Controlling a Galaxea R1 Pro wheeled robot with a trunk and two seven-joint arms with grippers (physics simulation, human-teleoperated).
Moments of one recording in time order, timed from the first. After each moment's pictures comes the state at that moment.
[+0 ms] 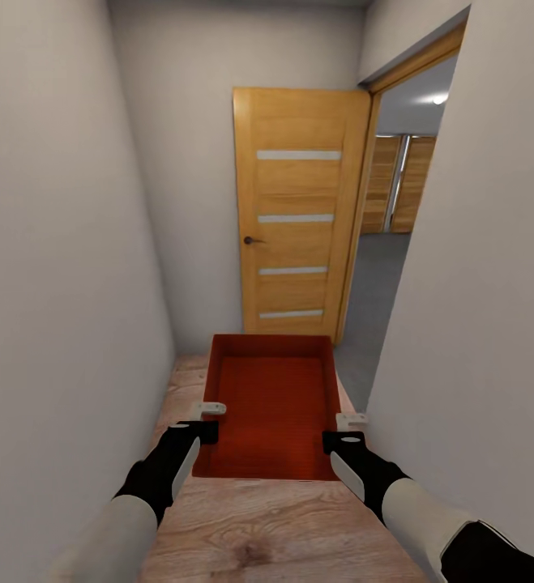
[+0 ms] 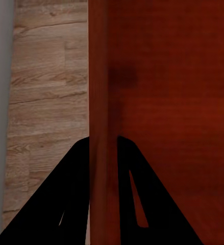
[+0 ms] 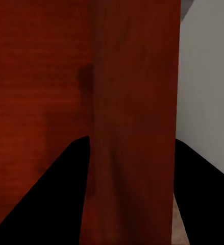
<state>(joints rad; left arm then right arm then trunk) -0.67 -0.14 0.00 -0.66 -0.04 0.45 0.11 -0.80 0.05 0.62 -0.31 -0.60 0.16 -0.38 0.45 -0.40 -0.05</state>
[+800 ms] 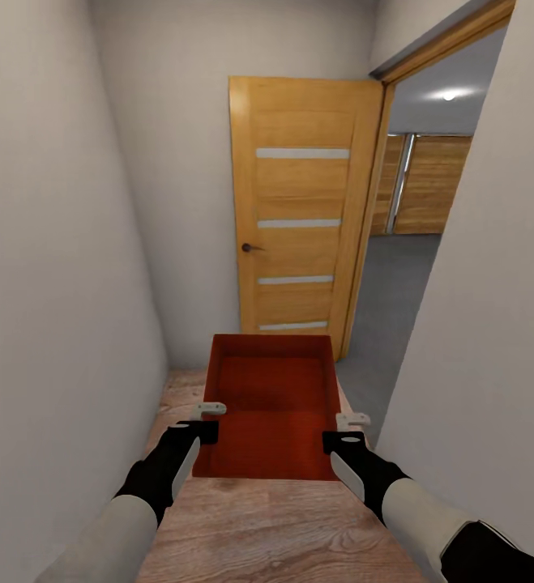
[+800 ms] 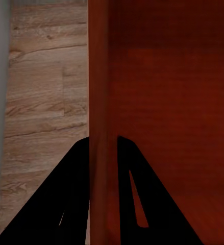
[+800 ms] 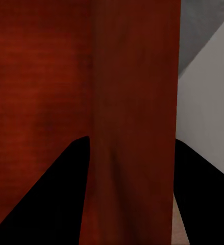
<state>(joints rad) -0.67 -0.14 0.00 -0.66 -0.04 0.45 0.11 -0.80 0.05 0.62 -0.31 -0.60 0.16 -0.38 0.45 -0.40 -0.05</state>
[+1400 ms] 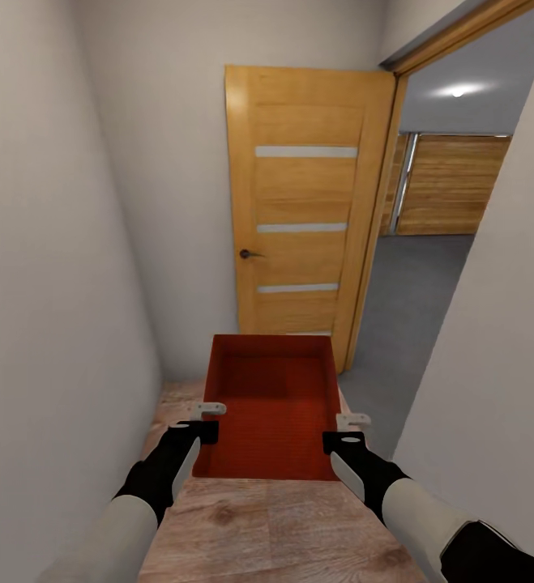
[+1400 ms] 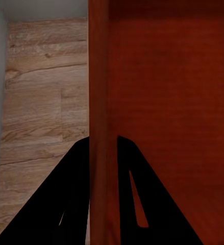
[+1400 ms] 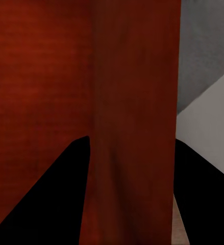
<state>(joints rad) -0.67 -0.14 0.00 -0.66 -0.04 0.45 0.11 -0.80 0.05 0.62 -0.31 -0.60 0.16 -0.38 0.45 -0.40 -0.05</state>
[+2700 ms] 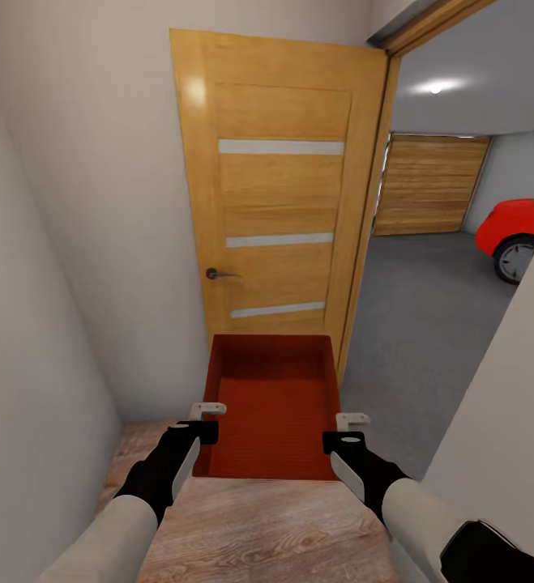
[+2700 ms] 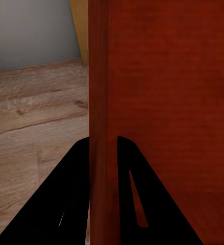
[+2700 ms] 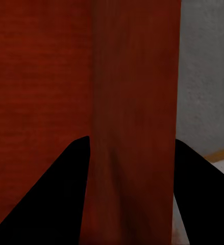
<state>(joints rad) -0.67 -0.14 0.00 -0.66 -0.04 0.45 0.11 -0.80 0.05 0.62 -0.31 -0.60 0.16 -0.38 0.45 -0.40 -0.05</state>
